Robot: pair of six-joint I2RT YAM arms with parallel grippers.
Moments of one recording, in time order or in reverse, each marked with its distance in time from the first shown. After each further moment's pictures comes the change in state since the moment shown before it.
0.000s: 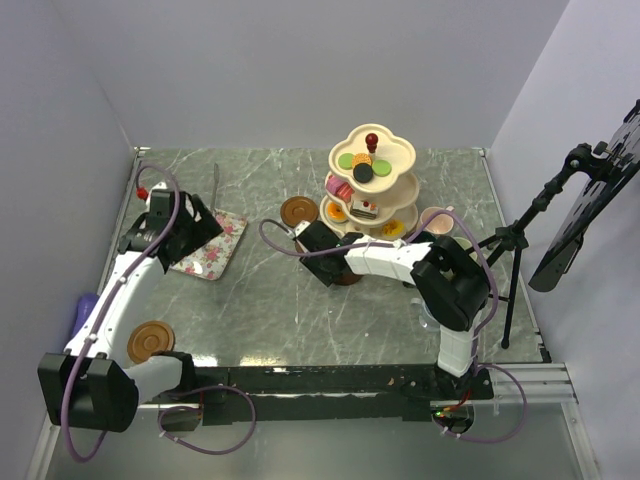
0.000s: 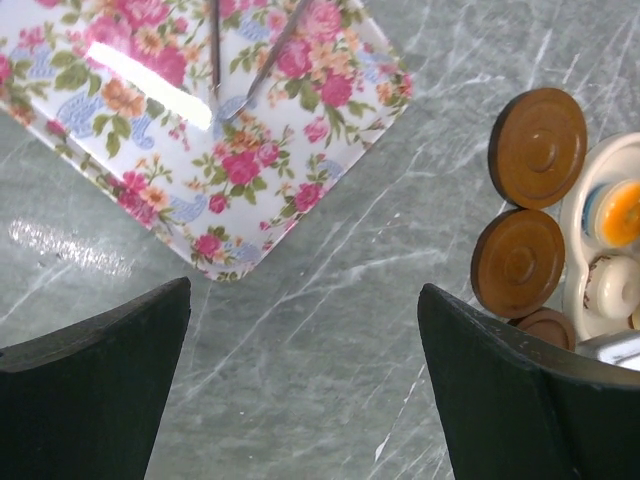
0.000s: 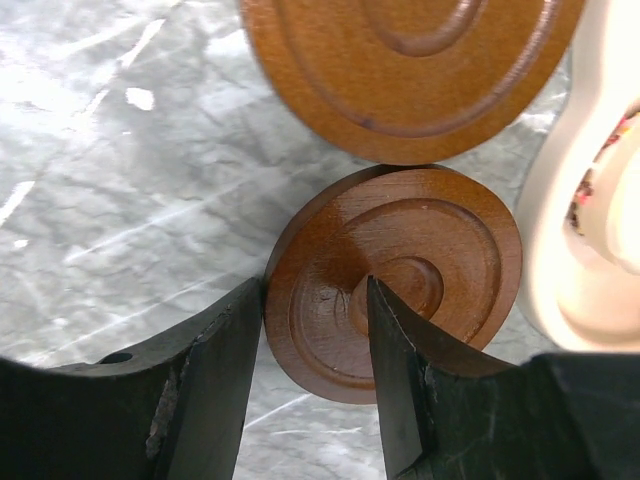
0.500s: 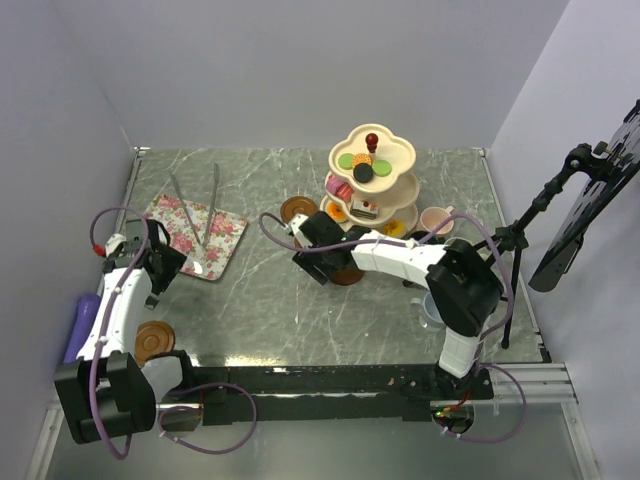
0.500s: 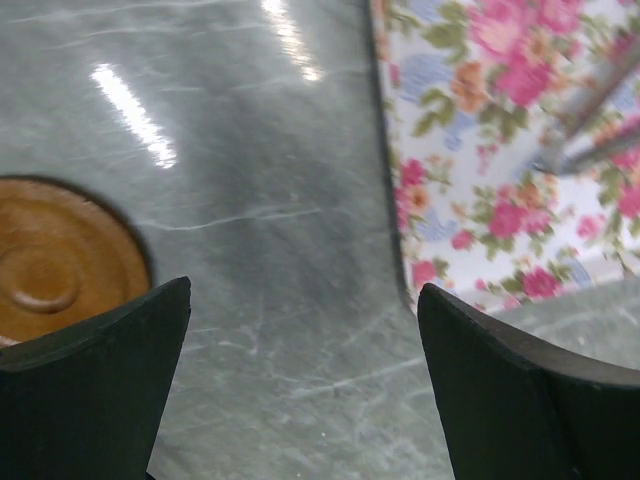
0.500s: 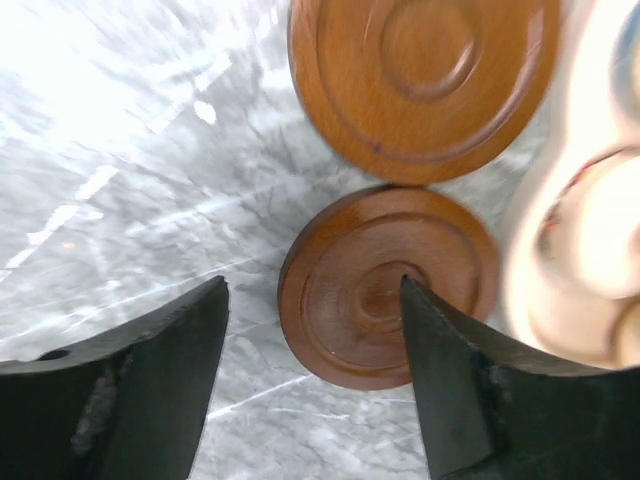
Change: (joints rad) left arm 0.288 -0.057 -0.224 -0.125 -0.122 -0.205; right arm -0.015 -0.053 0.022 -0.020 -0.094 -0.073
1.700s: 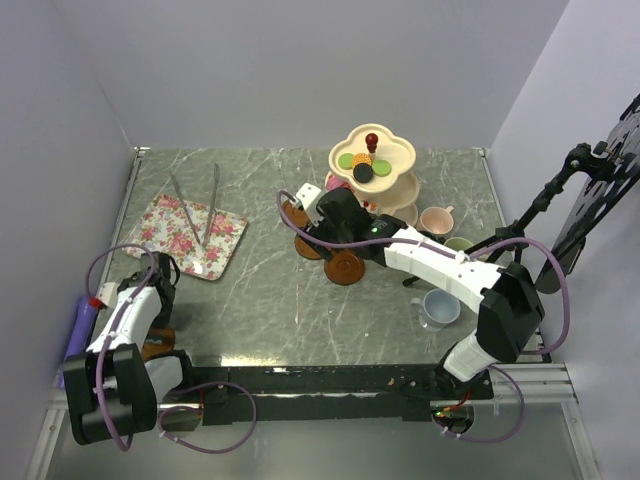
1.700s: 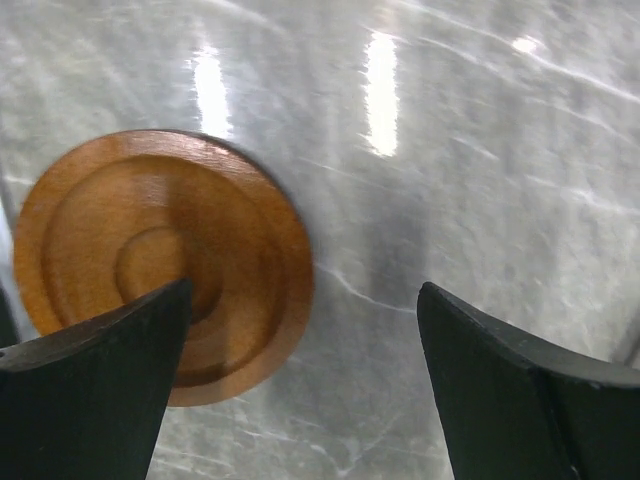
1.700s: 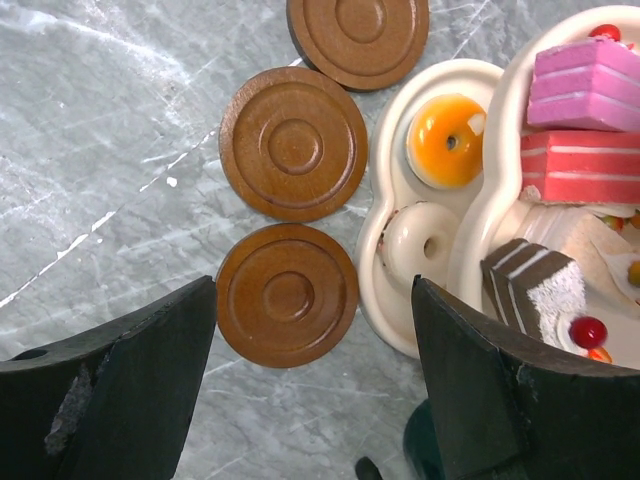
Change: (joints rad) left arm 0.026 0.000 -0.283 0.018 -0.290 -0.418; right arm -0.033 -0.257 0.050 0.013 0.020 -0.133
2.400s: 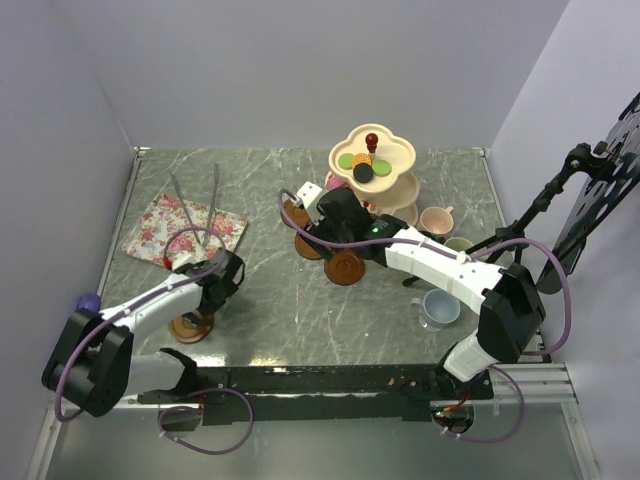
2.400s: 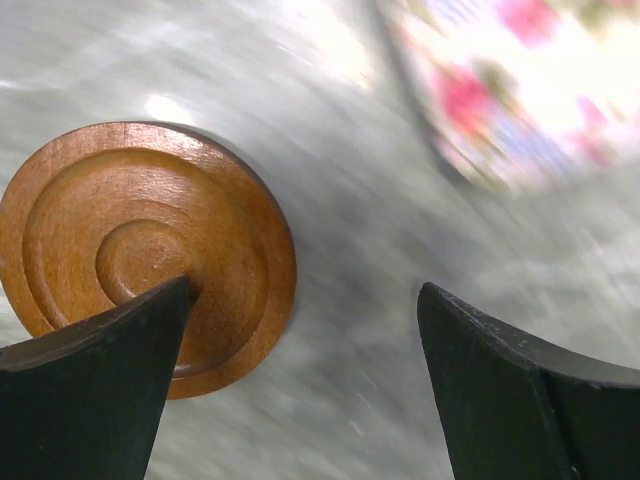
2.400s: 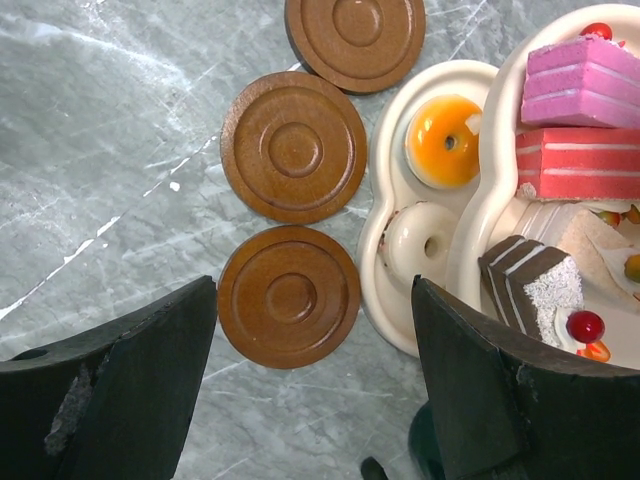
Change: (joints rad) left arm -0.642 0.142 0.077 0.049 0.003 0.024; right arm 0.000 -0.011 -0.002 0.002 0.001 0.019
